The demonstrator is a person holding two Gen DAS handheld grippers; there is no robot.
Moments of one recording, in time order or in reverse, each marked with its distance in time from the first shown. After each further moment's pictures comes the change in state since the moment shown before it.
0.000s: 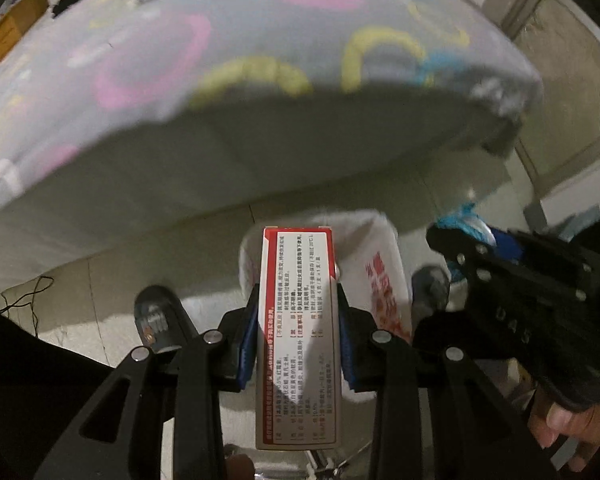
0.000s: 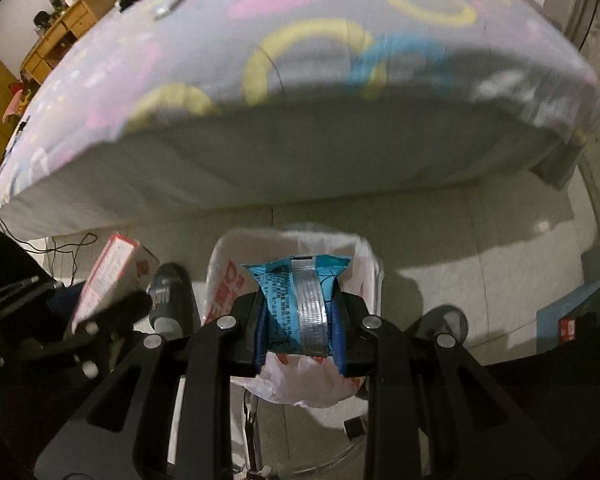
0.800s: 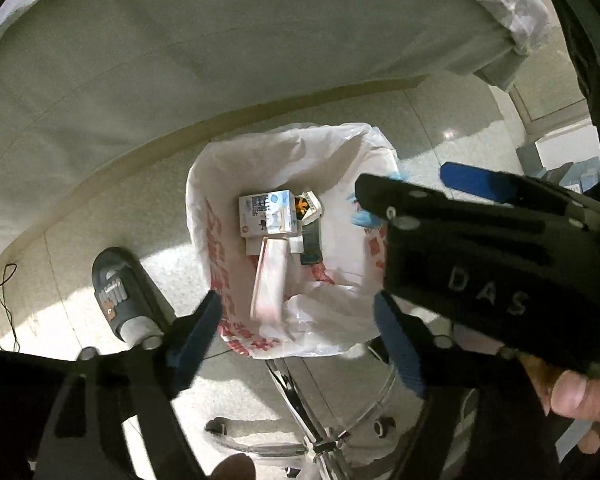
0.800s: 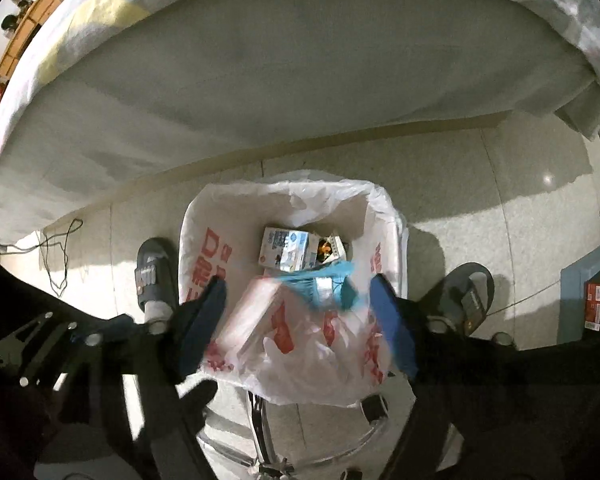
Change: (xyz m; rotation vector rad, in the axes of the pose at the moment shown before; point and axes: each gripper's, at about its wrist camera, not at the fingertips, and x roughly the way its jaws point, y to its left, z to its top) left arm 0.079 -0.011 -0.021 0.055 0.210 -0.089; right arm 0.074 -0.009 -0.005 0.084 0.159 0.009
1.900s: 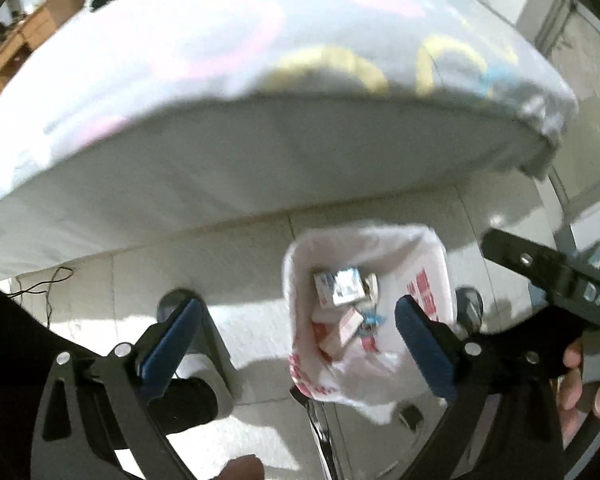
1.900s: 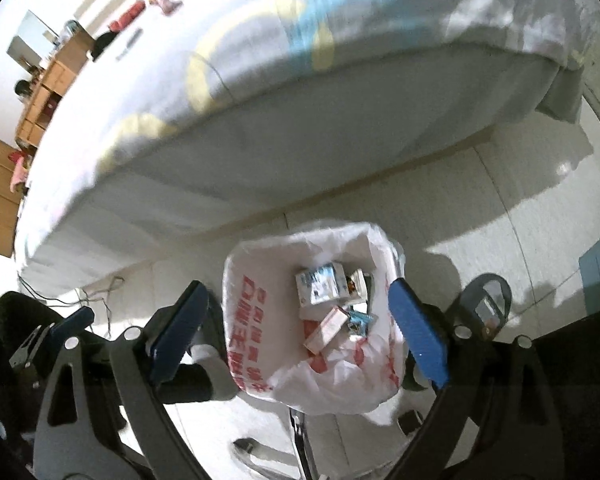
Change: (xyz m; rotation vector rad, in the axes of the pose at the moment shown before) left arm -0.078 0.034 -0.010 -0.163 -0.324 0.192; right arm -0.067 -0.019 -0.005 0.122 -0.197 0.134
